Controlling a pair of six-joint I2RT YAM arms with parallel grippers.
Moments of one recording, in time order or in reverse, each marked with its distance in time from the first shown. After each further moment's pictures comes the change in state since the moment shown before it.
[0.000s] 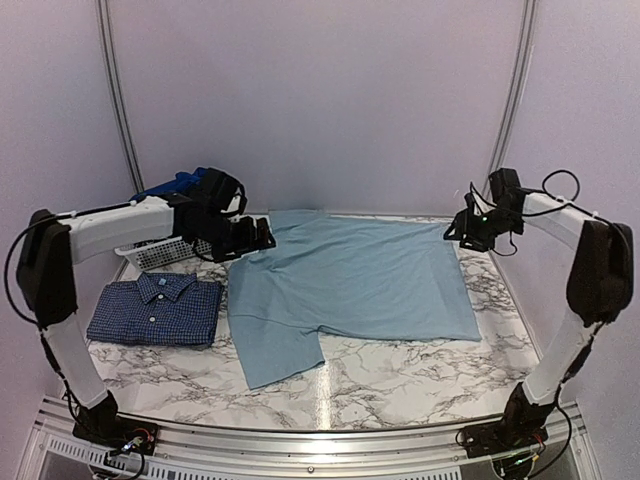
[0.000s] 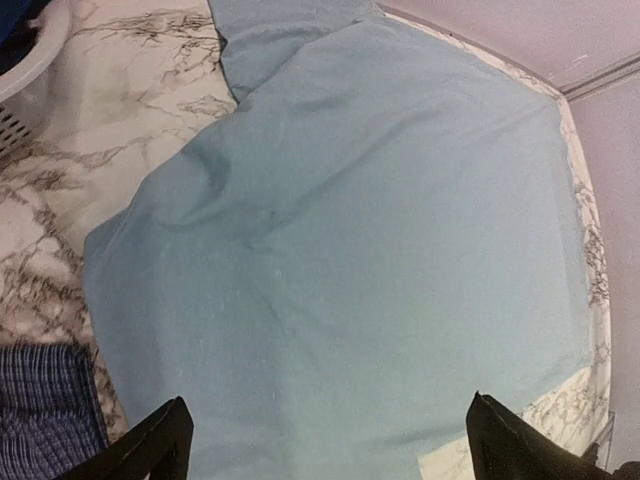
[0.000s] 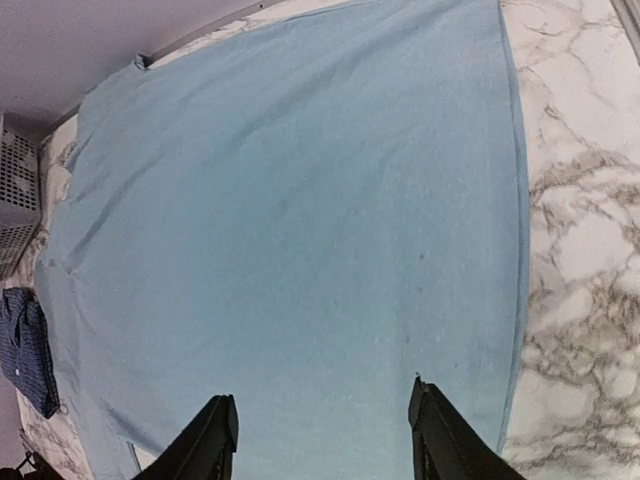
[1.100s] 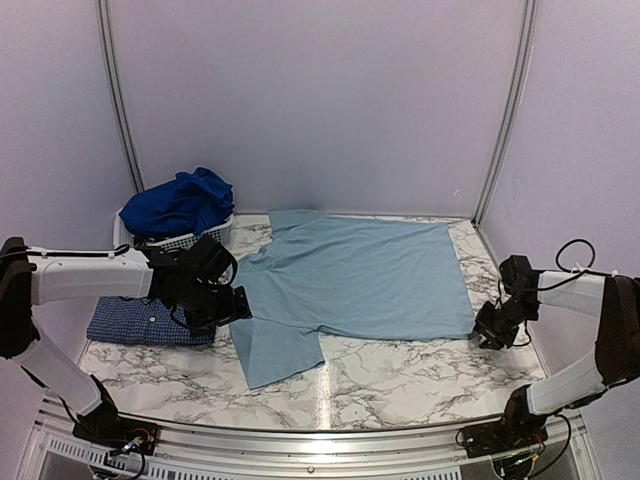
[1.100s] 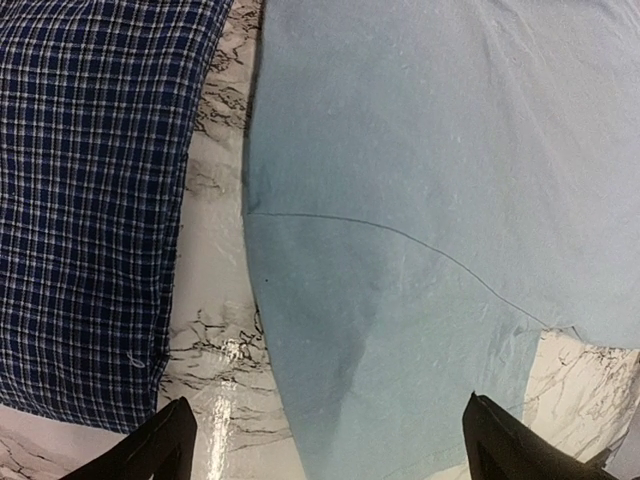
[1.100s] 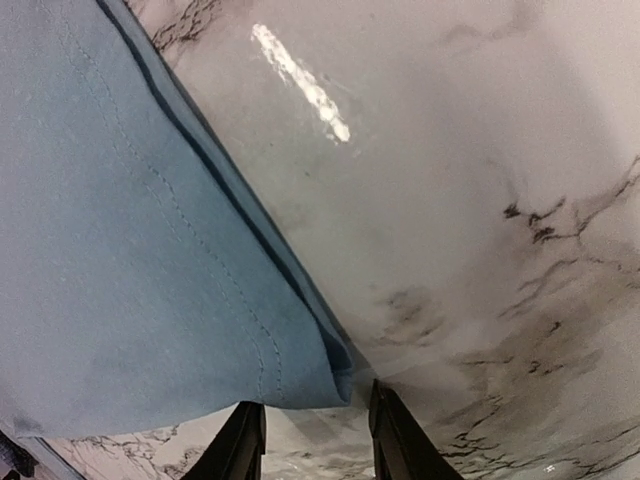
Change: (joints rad) left arm -0.179 -0.335 -0.536 -0.069 -0.132 -0.433; right arm -0.053 -0.470 -0.833 -0.001 0.221 0.415
